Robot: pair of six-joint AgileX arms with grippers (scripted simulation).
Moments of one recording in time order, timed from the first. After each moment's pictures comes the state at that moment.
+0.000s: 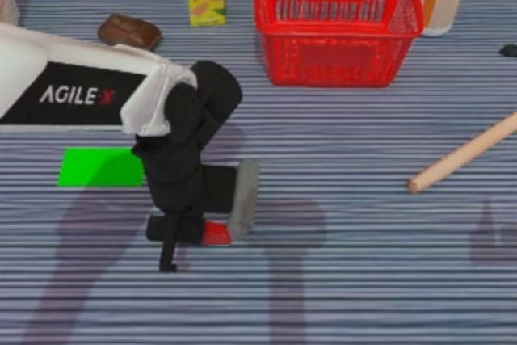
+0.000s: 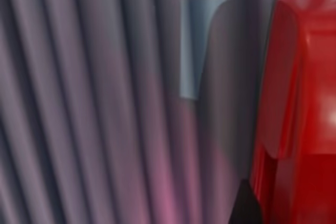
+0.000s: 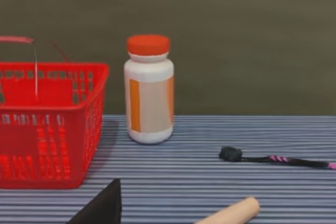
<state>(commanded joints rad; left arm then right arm) -0.56 2.01 1.22 -0.77 0.00 1.13 0.00 0.00 0.00 0.00 0.00 0.00</state>
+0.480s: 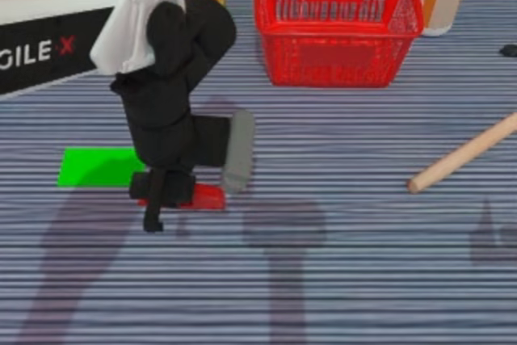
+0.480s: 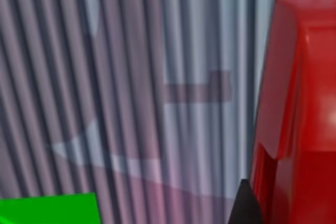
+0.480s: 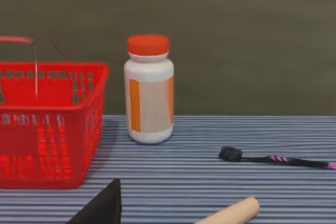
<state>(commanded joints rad) -0.54 1.90 1.40 -1.08 0.00 1.12 0.00 0.00 0.00 0.00 0.00 0.00</state>
